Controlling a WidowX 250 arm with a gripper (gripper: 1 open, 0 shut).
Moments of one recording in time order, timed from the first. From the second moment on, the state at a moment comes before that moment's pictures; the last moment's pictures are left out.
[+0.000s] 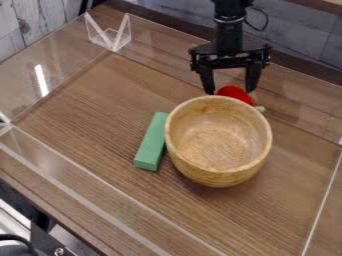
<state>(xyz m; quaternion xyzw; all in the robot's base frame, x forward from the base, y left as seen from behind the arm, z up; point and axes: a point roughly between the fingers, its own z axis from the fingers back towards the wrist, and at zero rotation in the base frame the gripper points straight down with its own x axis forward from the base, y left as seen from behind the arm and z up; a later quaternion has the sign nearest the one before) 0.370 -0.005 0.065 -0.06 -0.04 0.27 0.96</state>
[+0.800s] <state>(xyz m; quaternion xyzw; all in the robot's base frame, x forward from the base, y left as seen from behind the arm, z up) 0.369 -0.009 0.084 -0.06 -0.08 0.37 0.93</state>
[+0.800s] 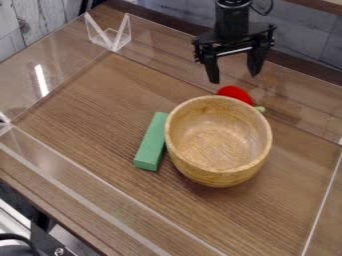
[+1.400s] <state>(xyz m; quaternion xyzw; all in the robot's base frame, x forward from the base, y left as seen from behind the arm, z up) 0.369 -0.012 0.077 -0.05 -0.09 0.39 0.91</state>
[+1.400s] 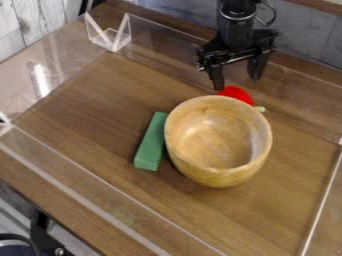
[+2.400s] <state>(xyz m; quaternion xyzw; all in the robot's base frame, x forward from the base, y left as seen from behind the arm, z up) 0.369 -0.021 0.061 -0.04 -0.08 0.40 0.91</state>
